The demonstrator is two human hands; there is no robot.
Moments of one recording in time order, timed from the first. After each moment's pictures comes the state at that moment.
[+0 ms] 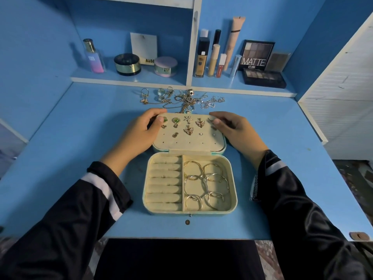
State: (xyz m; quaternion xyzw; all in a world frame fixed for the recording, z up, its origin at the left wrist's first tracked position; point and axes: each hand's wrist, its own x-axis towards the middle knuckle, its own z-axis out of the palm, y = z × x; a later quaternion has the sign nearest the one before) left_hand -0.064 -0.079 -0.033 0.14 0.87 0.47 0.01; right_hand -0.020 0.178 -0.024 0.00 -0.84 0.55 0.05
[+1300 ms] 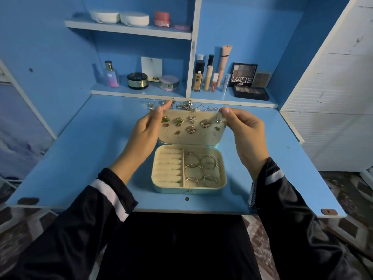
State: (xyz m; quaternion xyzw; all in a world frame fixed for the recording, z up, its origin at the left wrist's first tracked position) left_hand 0.009 -0.079 0.012 0.19 0.77 0.60 -0.05; right_hand 0.051 0.151 0.026 0.00 -0.67 0.72 0.21
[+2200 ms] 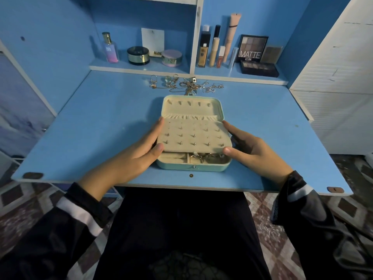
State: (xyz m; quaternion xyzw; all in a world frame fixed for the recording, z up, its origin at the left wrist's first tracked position) left_hand 0.073 -0.128 -0.019 0.25 0.85 0.44 0.18; right_hand 0.117 0.180 -0.018 0.07 -0.85 0.52 -0.05
